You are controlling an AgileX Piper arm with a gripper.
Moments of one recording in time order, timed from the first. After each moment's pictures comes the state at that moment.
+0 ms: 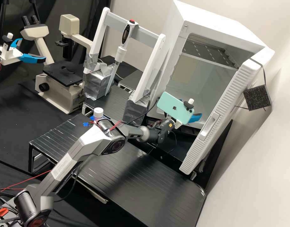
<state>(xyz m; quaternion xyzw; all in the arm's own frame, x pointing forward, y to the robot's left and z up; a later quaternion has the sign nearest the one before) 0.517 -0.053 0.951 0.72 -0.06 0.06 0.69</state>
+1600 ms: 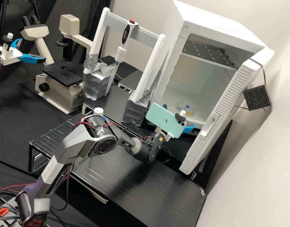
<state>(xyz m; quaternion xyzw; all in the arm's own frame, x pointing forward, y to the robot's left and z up) 0.408 -0.069 0.947 0.73 -0.01 0.08 0.67</state>
